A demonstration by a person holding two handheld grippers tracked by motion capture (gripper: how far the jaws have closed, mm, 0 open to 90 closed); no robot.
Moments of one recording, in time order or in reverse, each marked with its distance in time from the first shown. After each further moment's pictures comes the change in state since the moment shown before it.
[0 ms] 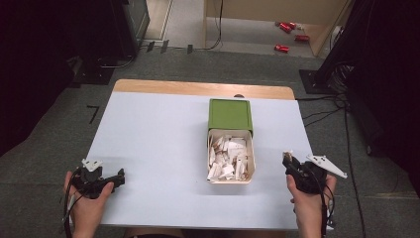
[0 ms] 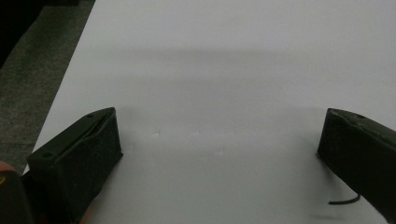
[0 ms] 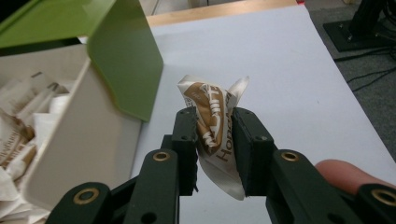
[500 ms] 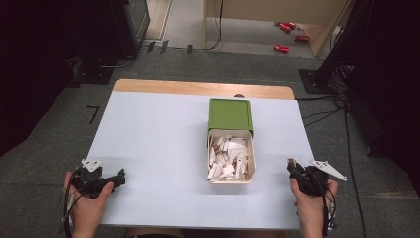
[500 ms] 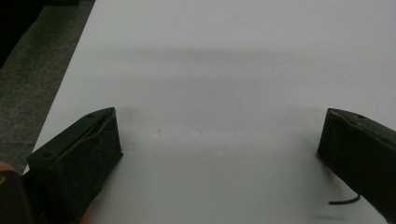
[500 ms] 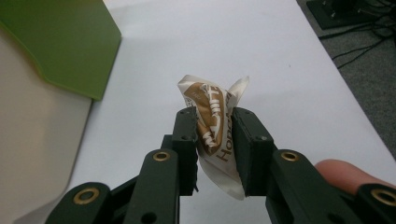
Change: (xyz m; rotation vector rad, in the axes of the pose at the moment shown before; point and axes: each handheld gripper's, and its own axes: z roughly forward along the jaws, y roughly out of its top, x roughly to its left) left arm 0.000 0.000 0.000 0.000 0.001 0.000; right arm -0.029 -0.022 0.020 0.049 -0.058 0.035
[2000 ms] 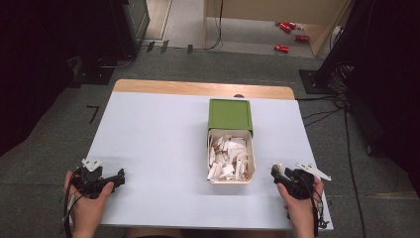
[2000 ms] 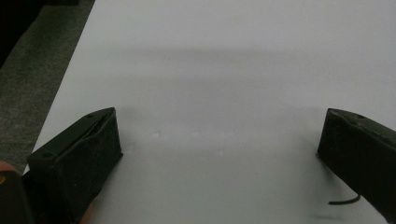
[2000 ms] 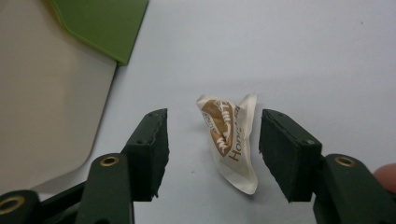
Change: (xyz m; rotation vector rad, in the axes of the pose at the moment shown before) left arm 0.000 0.000 0.000 0.003 0.000 0.002; right arm 0.013 -0.021 0.020 0.073 0.100 -0.006
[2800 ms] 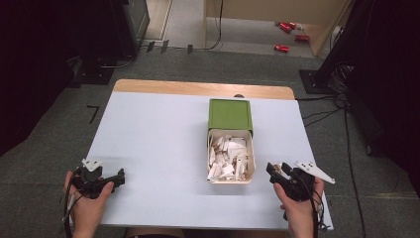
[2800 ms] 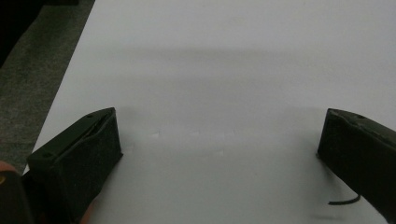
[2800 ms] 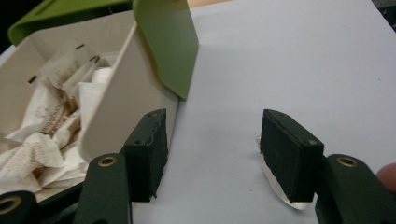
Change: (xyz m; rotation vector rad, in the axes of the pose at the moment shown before) left arm 0.000 0.000 0.000 0.002 0.000 0.000; right arm 0.040 0.018 -0.038 -0.099 0.064 -0.037
